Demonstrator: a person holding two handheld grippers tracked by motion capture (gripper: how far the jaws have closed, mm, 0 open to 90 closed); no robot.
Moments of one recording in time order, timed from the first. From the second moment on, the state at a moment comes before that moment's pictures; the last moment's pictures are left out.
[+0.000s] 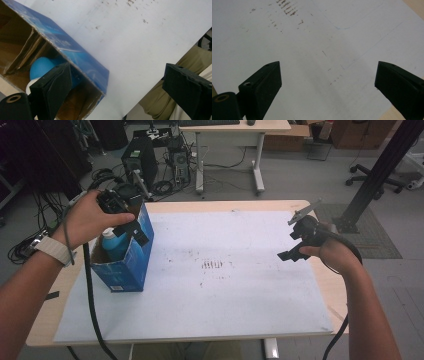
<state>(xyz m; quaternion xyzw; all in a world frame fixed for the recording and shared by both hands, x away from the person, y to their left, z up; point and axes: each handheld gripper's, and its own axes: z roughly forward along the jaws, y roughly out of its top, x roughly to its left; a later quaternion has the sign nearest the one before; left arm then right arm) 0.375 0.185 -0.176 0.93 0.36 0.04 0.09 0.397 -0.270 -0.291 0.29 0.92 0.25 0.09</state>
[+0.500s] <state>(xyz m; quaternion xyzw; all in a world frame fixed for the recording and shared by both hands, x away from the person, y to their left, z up) 0.365 0.170 -0.176 0.95 0.31 0.03 0.09 0.400 -0.265 -0.290 0.28 0.92 0.25 0.09</state>
